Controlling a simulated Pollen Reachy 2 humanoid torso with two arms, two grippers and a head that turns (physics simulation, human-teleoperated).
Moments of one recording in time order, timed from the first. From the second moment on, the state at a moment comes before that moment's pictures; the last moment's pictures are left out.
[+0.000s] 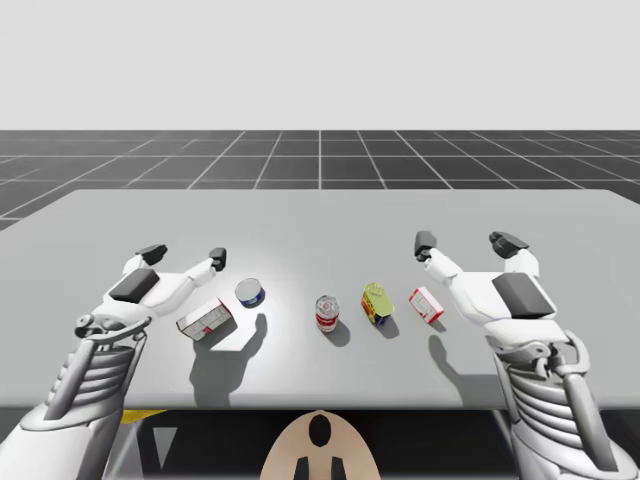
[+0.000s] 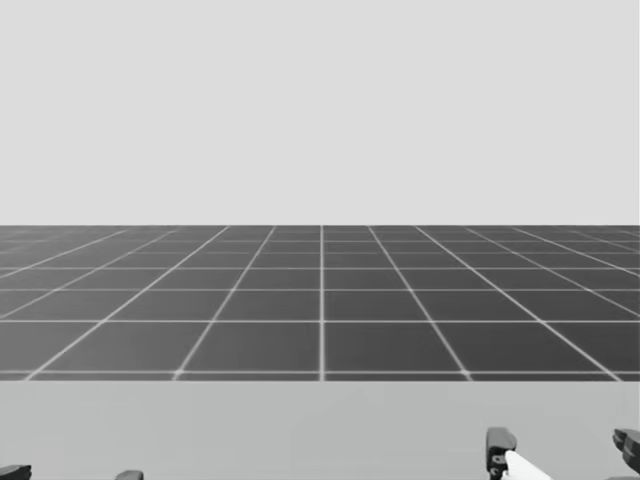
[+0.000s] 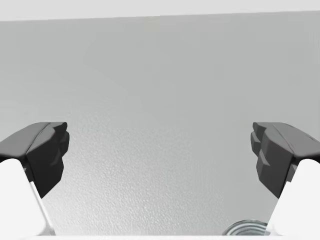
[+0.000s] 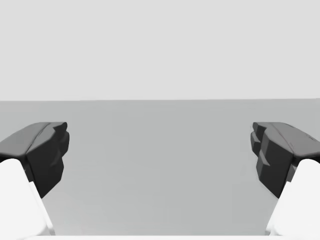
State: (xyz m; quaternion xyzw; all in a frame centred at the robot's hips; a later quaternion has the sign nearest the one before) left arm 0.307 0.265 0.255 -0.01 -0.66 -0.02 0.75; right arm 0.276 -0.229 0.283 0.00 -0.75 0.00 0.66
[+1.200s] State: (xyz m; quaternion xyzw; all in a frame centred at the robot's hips) left arm 0.305 0.269 0.260 -0.05 -0.67 -0.01 0.74; right arm 0.279 -0.230 0.280 -0.02 -0.75 0.00 0.67
